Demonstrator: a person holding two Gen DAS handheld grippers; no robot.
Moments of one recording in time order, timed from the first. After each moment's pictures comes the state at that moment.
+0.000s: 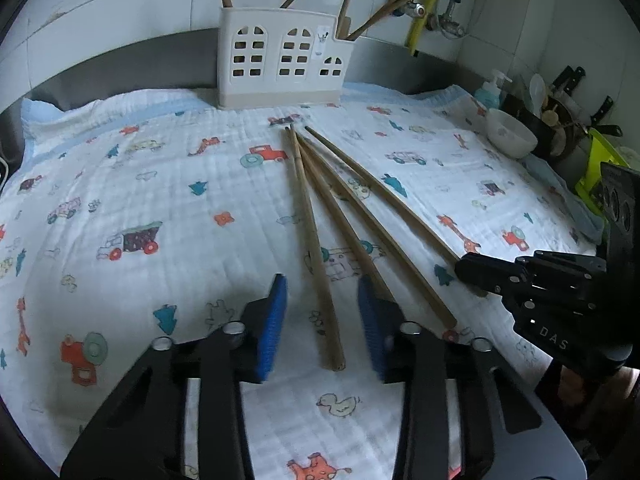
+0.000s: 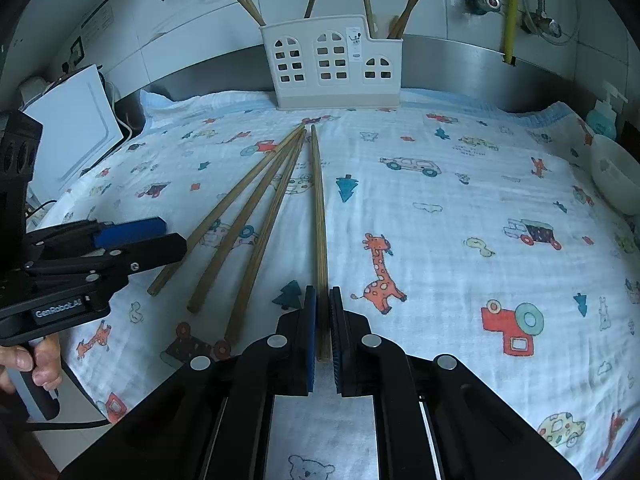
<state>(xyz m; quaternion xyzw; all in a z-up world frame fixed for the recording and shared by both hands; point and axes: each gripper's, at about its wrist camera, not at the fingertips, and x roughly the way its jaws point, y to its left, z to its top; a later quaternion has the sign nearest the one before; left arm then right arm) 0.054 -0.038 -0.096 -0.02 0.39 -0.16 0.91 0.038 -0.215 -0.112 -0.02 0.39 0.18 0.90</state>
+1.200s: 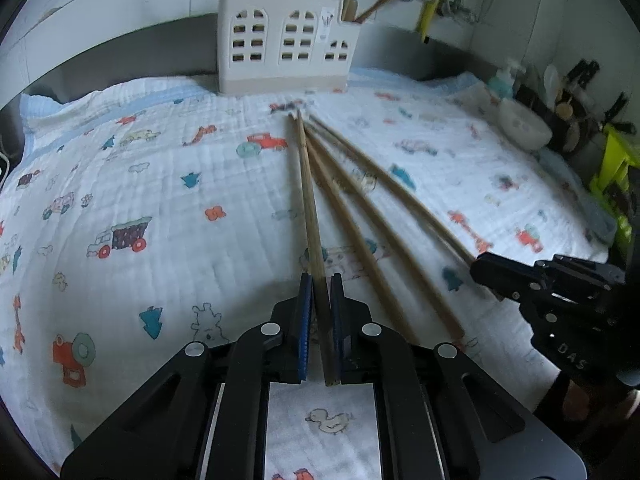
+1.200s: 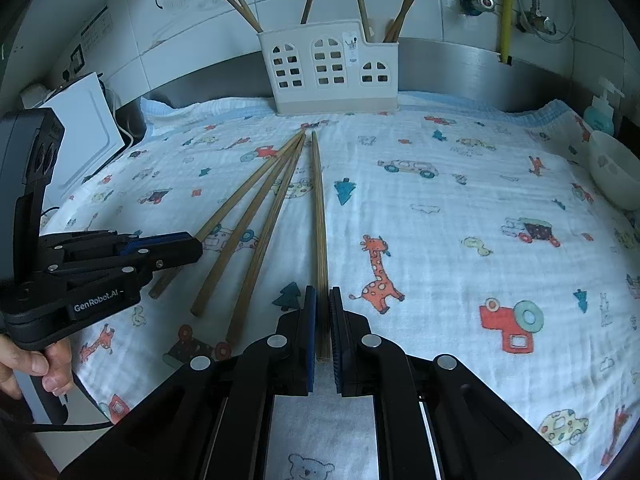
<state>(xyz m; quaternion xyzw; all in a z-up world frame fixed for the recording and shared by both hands) 0.064 -0.050 -0.098 -0.02 0.41 -0.14 0.90 0.034 -0.218 -0.104 -0.01 0.38 0.17 0.91</state>
